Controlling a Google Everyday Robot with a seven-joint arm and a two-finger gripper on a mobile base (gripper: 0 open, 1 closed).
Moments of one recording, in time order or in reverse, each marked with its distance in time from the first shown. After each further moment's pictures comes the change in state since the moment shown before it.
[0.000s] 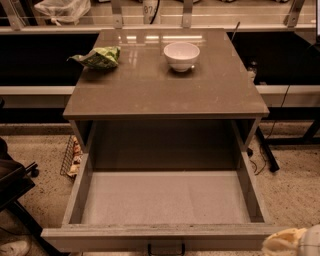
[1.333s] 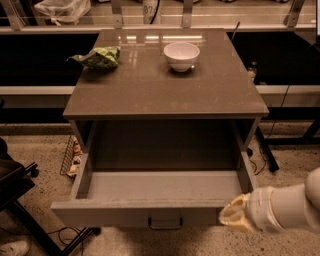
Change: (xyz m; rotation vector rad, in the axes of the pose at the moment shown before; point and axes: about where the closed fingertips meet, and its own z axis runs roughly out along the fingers) arm -0.055 -0.049 0.101 -0.115 -0.141 -0.044
